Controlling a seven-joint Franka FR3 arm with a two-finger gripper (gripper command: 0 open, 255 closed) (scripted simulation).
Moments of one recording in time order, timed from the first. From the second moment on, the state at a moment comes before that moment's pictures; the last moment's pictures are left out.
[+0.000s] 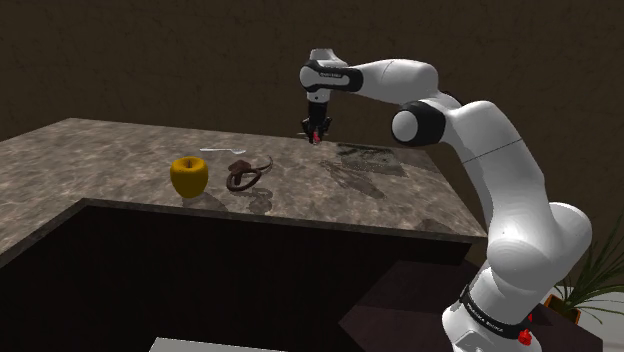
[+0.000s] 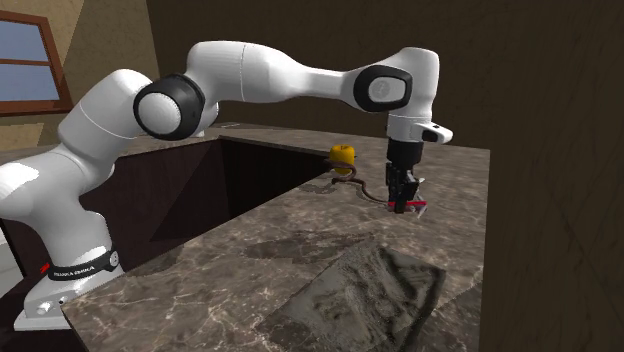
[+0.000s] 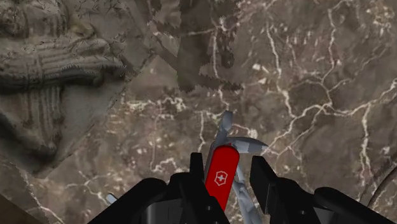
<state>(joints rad) -0.18 0.86 0.02 -0.83 0.00 1.66 0.00</state>
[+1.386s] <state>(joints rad) -0.19 0.85 0.02 -1.00 0.00 1.82 0.00</state>
